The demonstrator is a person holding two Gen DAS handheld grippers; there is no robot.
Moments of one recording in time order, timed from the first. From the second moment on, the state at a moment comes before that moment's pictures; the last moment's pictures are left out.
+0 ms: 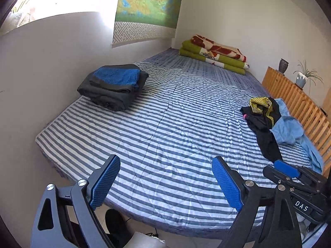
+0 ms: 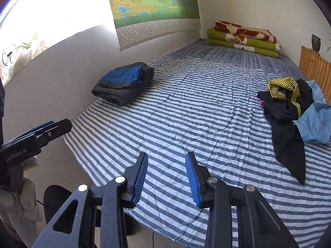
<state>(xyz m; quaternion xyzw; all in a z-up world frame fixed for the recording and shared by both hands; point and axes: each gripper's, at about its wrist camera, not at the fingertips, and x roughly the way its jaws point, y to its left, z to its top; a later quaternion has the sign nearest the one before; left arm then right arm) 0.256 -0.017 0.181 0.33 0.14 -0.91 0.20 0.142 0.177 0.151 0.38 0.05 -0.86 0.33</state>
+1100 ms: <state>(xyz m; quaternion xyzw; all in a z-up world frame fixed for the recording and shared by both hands) 0.218 -0.028 0.124 0.39 0.12 -0.89 0.21 0.150 0.185 0.111 0.33 0.08 -0.90 0.27</state>
